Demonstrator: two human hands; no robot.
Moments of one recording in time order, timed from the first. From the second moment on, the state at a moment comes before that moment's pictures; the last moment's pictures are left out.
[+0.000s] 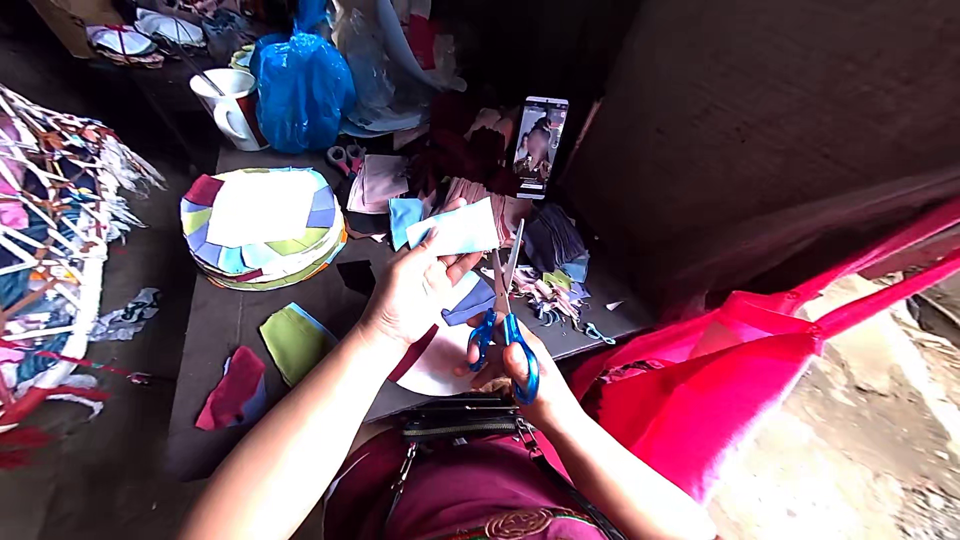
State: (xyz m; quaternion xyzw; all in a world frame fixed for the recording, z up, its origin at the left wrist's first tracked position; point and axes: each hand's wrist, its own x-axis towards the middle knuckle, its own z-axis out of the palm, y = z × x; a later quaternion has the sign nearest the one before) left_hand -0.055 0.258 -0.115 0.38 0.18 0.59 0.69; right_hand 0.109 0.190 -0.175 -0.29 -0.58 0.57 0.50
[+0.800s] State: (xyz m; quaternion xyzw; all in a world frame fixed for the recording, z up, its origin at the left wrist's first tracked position) left_hand -0.059 0.260 -0.118 0.37 0.16 0.53 0.74; right_hand 0.120 0.188 -0.181 -0.34 -0.58 0.49 0.55
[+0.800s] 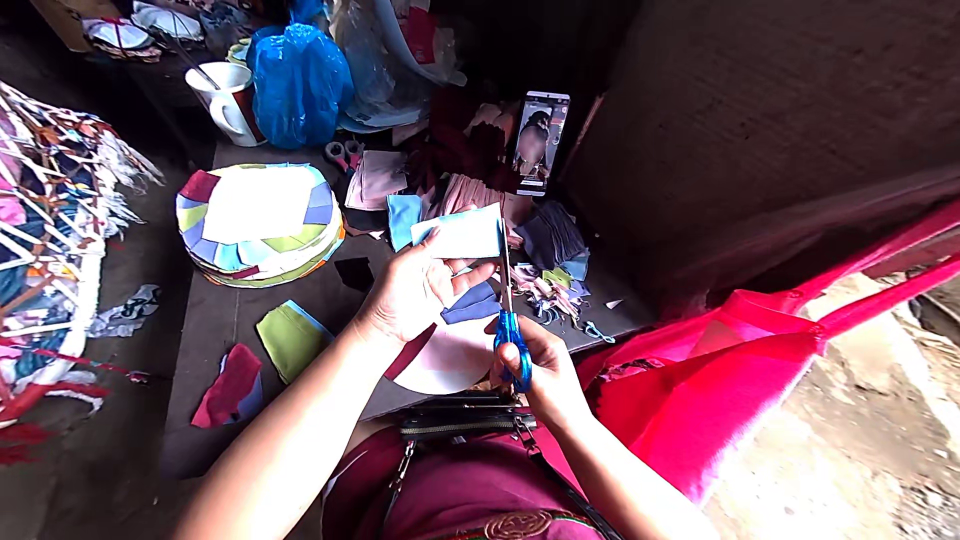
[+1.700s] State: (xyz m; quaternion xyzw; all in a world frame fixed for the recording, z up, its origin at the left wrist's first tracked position) left_hand -0.019 0.258 -0.097 0.40 0.19 0.43 0.79; right_hand 0.166 0.180 -0.182 -0.35 -0.57 0.46 0.59
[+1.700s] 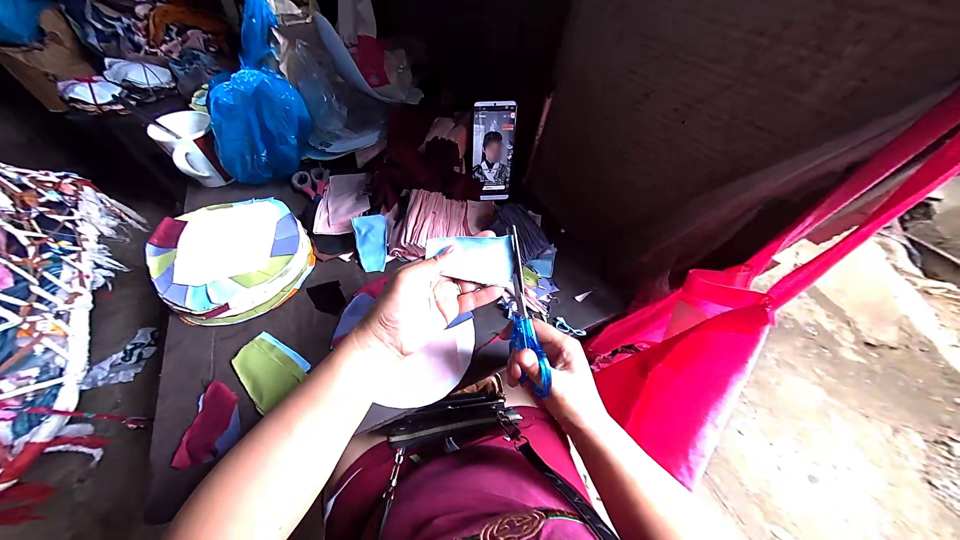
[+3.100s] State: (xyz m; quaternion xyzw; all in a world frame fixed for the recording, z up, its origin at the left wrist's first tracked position) left_hand -0.051 0.281 -0.089 0.61 0.48 0.36 0.52; right_hand 0.237 0.210 -0.145 -0.77 -0.57 0.08 0.29
